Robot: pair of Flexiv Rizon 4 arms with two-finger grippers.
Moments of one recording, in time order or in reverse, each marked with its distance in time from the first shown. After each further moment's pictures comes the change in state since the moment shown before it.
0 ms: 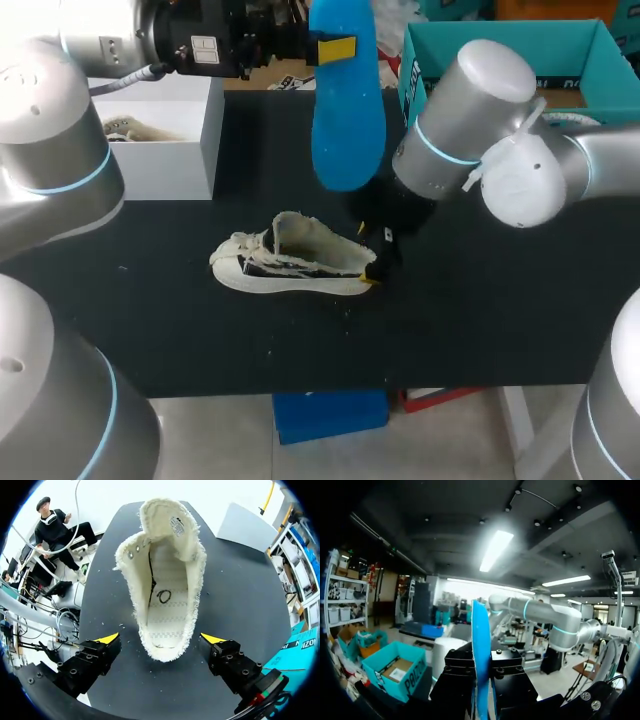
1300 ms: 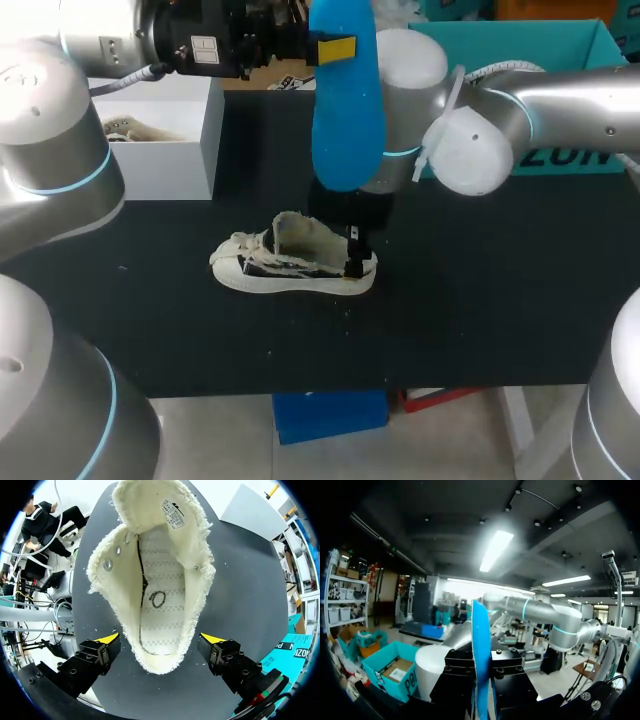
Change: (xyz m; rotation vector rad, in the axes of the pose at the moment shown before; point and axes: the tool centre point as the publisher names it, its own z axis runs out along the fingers) left arm 0.000 0.000 0.000 0.000 -0.001 0.000; right arm -0.006 0.020 0.010 0.216 -0.037 0.035
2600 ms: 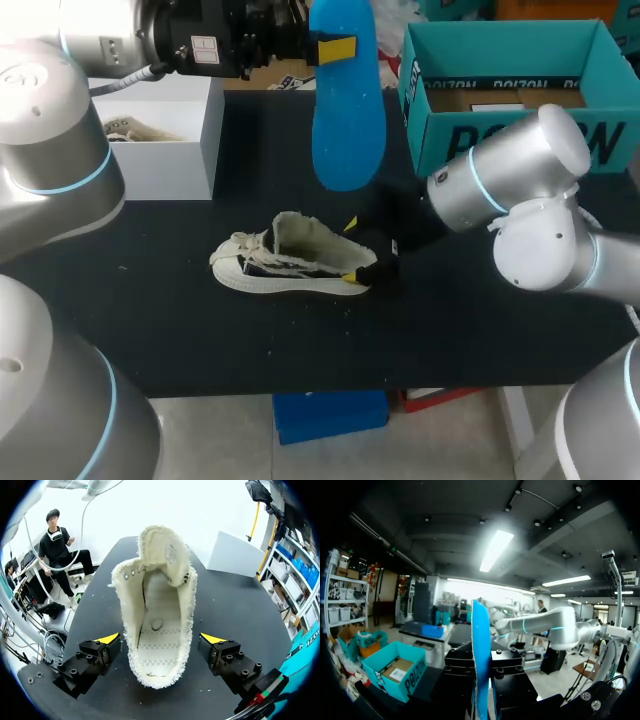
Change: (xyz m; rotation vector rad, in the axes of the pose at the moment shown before) left arm 0.000 0.000 0.000 0.000 0.000 0.000; right arm -0.001 0.006 0.008 -0.632 -0.033 -0.037
